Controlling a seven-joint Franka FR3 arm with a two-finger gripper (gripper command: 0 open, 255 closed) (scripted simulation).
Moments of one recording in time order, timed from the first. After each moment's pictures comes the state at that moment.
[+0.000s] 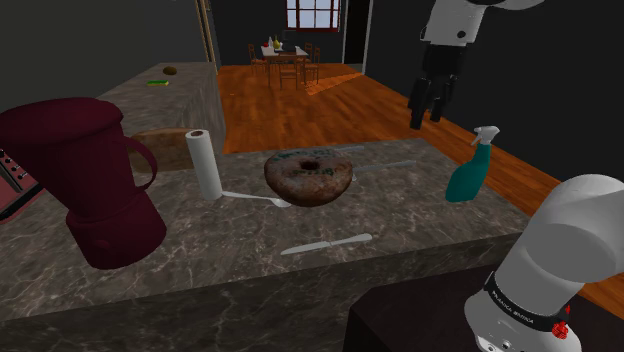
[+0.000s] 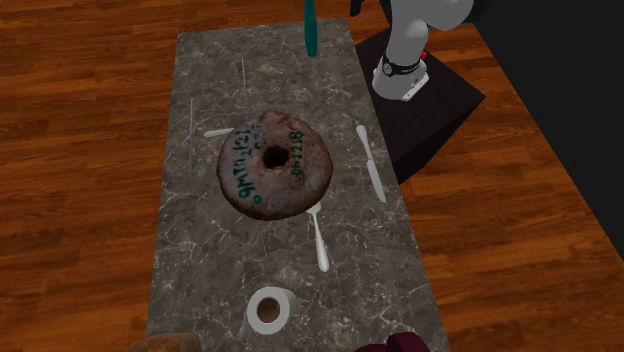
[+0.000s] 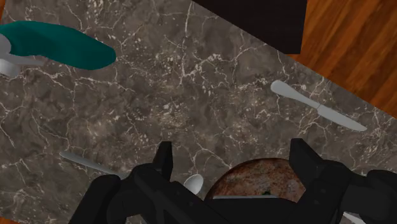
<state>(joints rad) -0.02 -0.79 -0.02 -2.42 0.05 1.60 -0.07</state>
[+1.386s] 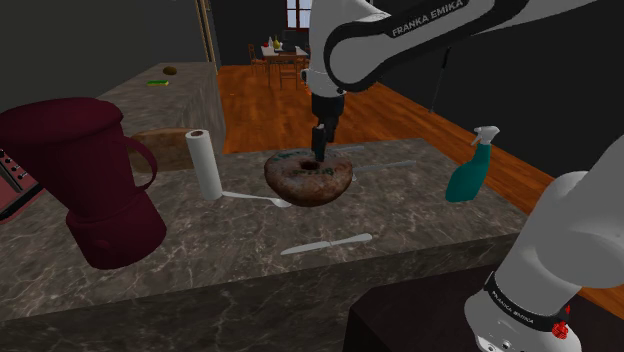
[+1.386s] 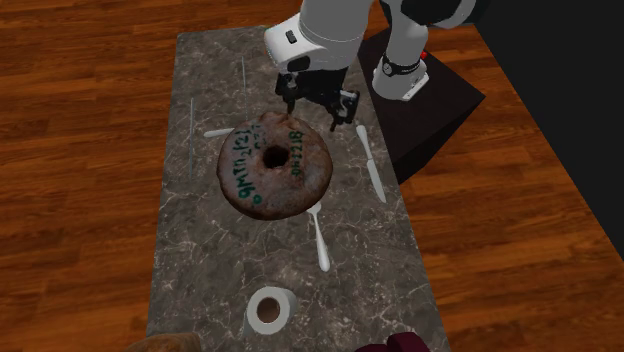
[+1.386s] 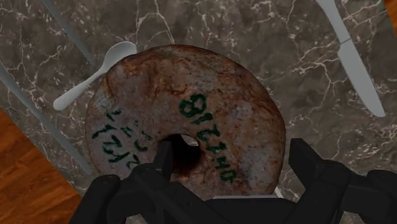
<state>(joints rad) 0.14 -0.22 0.19 -2.23 -0.08 2.08 -0.19</state>
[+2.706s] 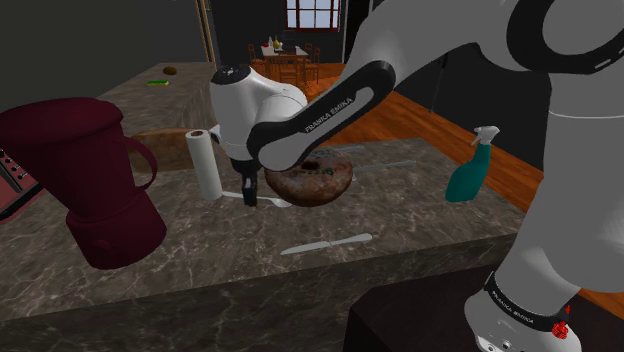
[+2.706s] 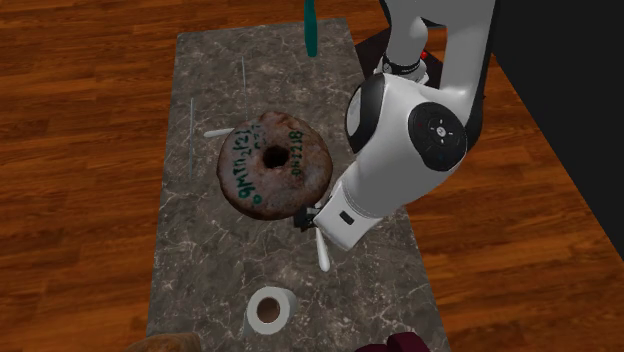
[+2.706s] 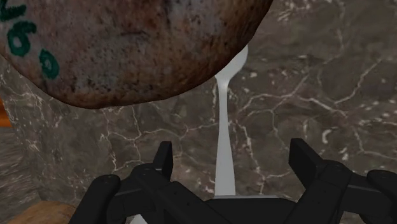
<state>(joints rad) 0.30 0.32 0.31 -1.88 -0.48 2.27 -0.15</state>
